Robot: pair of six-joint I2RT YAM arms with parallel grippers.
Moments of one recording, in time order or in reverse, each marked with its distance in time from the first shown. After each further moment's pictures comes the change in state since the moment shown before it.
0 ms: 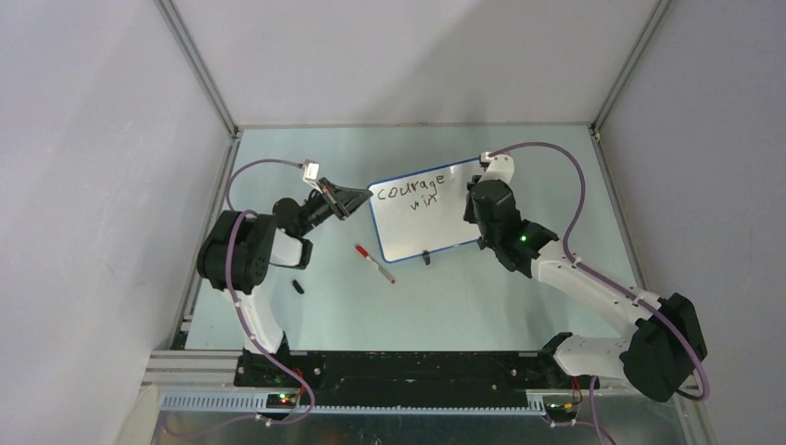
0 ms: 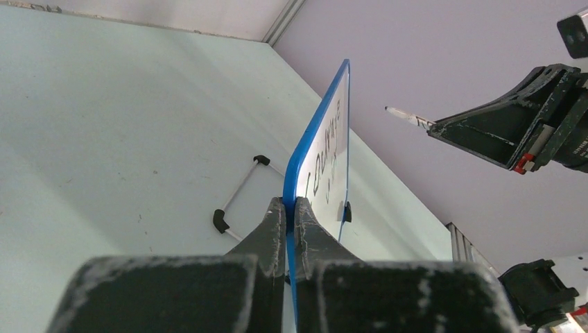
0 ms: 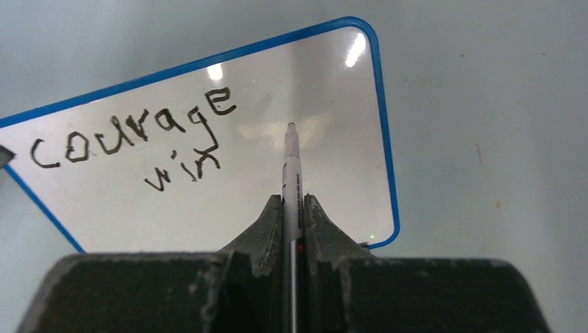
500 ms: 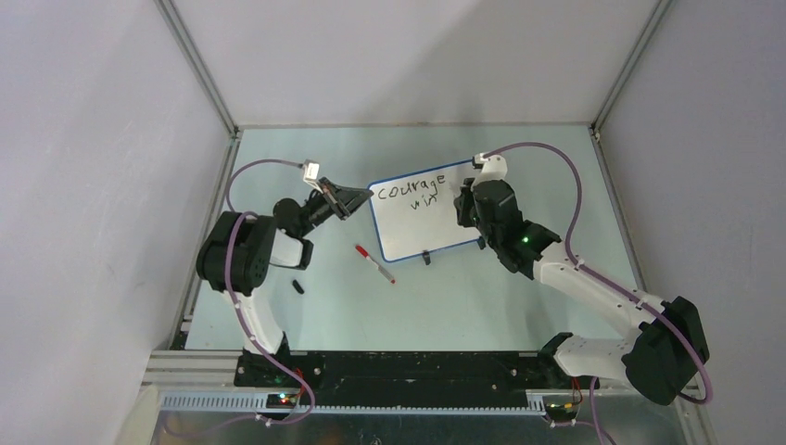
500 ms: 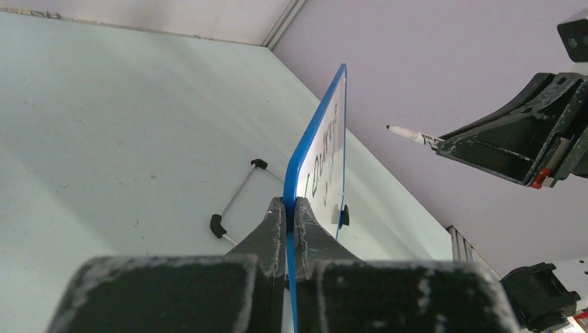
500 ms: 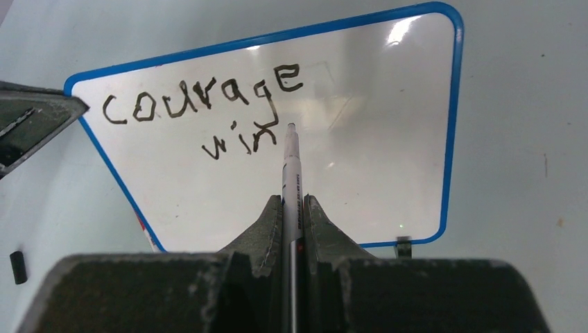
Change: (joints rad) left arm -0.010 -0.021 -0.017 0.001 -0.026 -0.003; right arm -0.011 -0.025 -0.002 0.000 -0.185 0.002
